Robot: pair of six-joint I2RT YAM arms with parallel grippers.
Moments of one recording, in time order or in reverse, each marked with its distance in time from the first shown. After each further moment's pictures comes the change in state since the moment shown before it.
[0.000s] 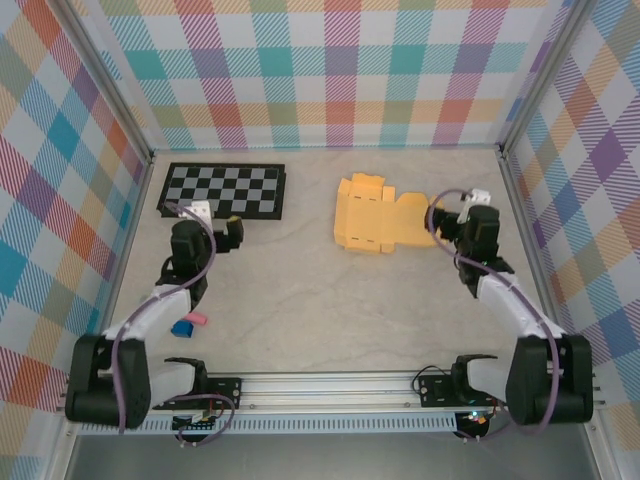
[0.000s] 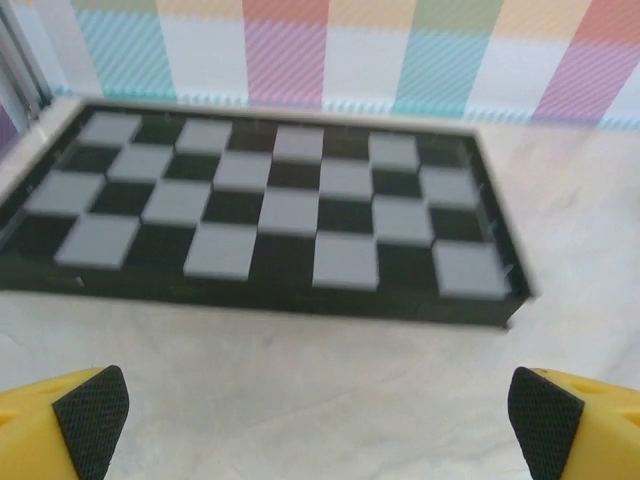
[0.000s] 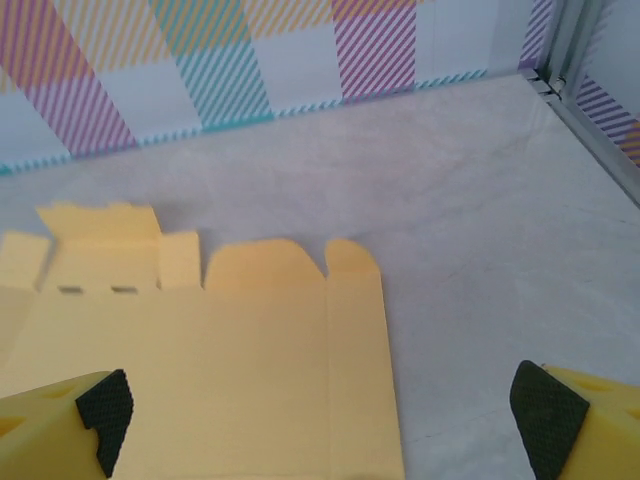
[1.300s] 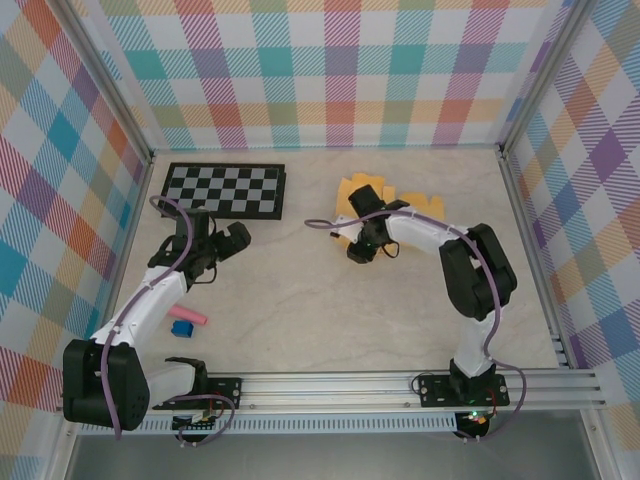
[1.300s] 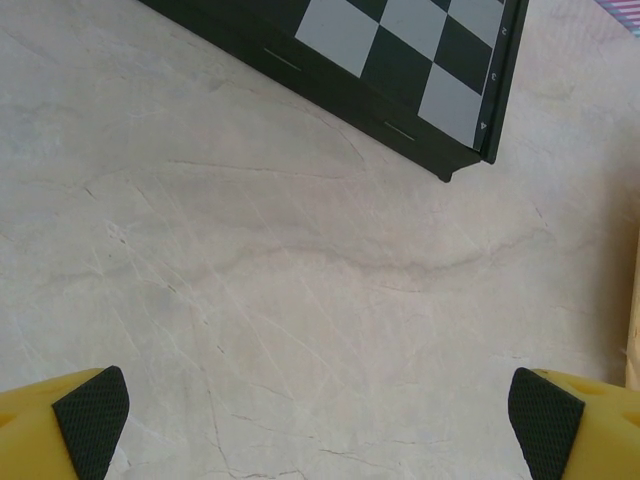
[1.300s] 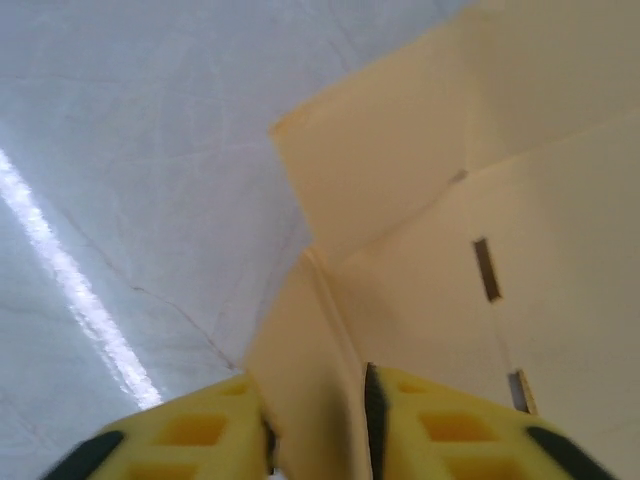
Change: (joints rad) left arm -0.027 0.039 0.198 -0.634 0.146 -0.483; right arm 0.531 0.746 0.632 -0.708 -0.159 -0.813
